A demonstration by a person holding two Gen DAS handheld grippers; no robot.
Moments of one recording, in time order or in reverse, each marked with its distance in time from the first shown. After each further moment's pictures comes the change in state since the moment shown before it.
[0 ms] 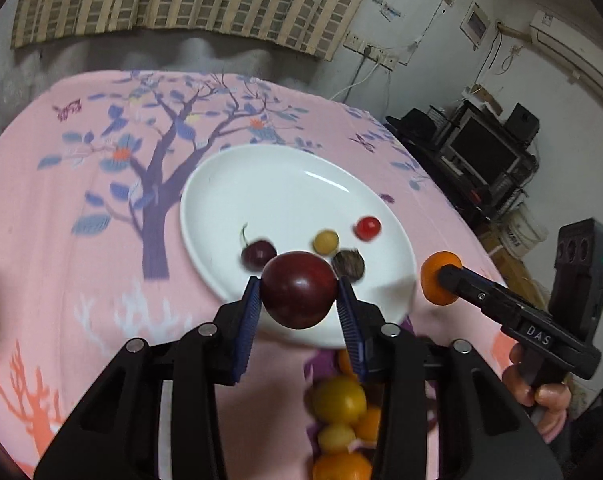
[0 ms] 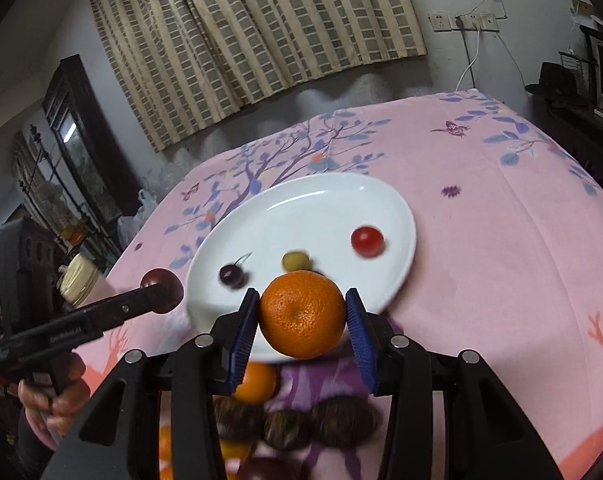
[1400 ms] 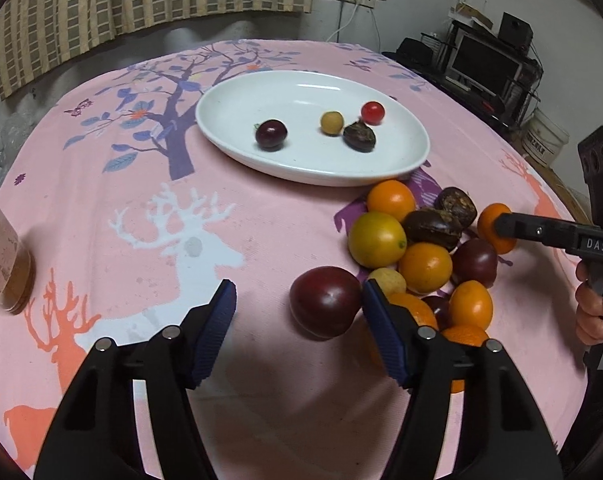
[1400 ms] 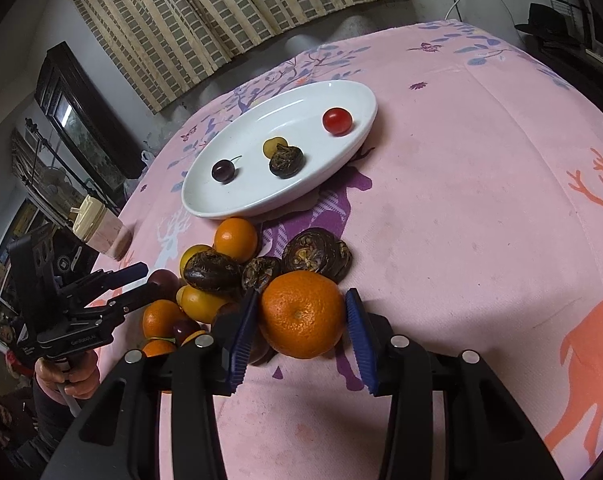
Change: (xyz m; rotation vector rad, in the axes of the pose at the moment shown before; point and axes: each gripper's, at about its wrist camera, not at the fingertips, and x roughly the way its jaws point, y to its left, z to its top) left arm -0.029 -0.007 -0.097 0.238 0.138 0.130; right arm -0.048 -0.022 -0.090 0.064 0.195 0.059
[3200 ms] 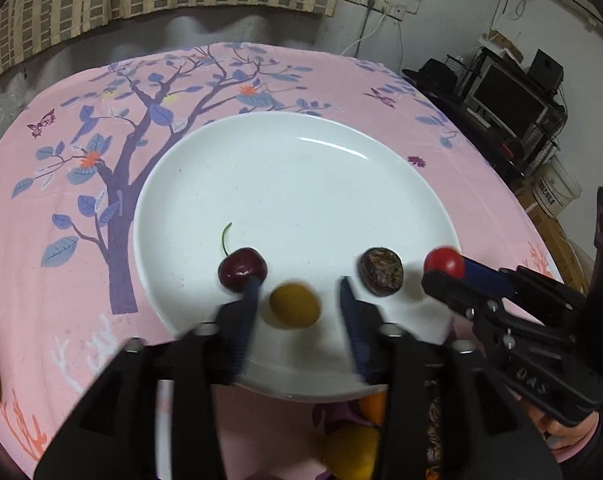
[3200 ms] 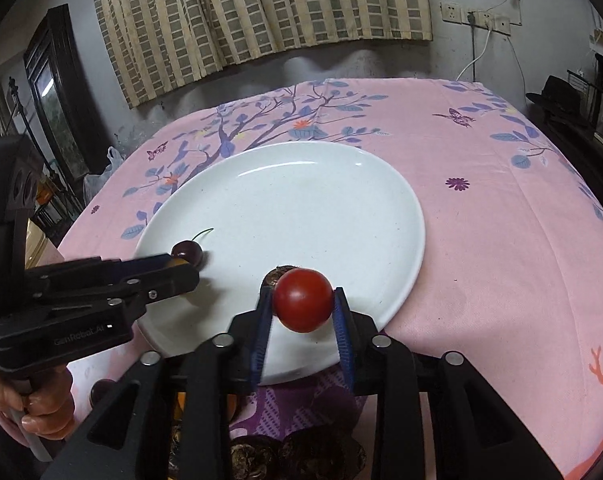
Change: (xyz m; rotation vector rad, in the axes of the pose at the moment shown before) left arm 0.070 0.006 0.121 -0.135 -0.001 -0.023; right arm 0.070 0.036 0.096 -0.161 -0.083 -0.178
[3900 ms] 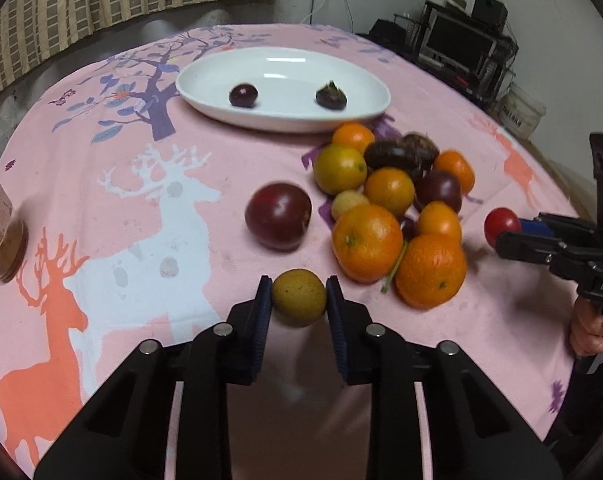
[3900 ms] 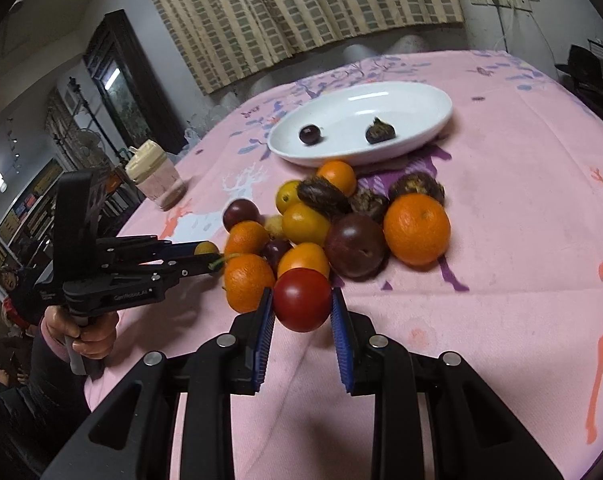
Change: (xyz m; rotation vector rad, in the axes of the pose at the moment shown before) left arm -0.090 0.018 -0.156 0.181 0.041 -0.057; right arm -0.115 0.031 -0.135 -0.009 -0.006 0.242
